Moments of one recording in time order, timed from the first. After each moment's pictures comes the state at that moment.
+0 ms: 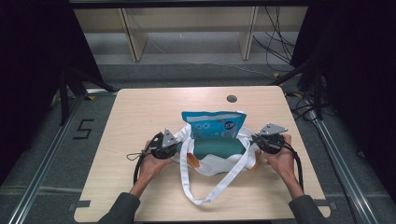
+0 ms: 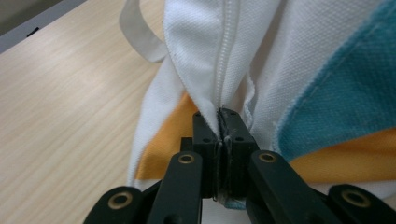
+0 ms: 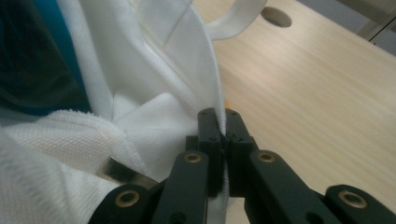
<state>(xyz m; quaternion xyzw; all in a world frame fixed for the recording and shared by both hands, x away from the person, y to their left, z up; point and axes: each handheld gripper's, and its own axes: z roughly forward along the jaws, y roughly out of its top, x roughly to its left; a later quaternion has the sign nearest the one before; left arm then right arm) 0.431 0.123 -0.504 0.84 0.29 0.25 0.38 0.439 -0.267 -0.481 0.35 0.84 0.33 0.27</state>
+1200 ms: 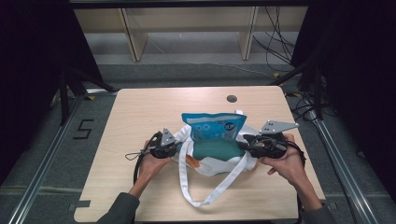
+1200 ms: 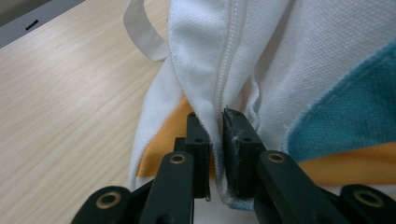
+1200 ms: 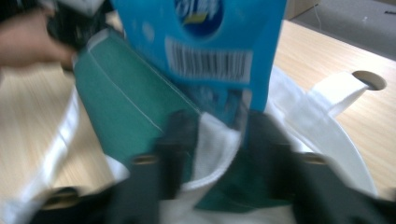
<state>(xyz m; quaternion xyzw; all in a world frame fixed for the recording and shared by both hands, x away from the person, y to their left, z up) 0.432 0.129 -0.495 0.84 0.30 0.24 0.37 0.383 -0.236 -0.395 0.30 0.83 0.43 0.15</state>
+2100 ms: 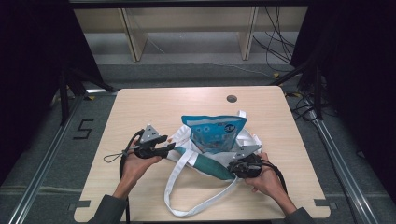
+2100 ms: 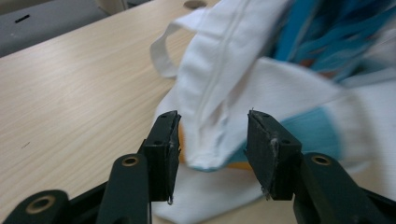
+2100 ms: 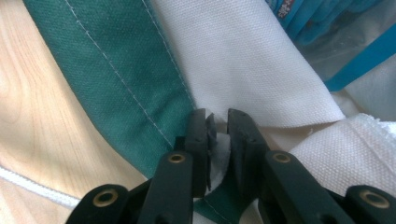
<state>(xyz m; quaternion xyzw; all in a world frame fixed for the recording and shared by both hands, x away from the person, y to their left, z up) 0.390 0.156 -0.439 0.79 0.35 0.19 0.46 0.377 -0.194 -0.489 0.29 0.90 0.32 0.11</state>
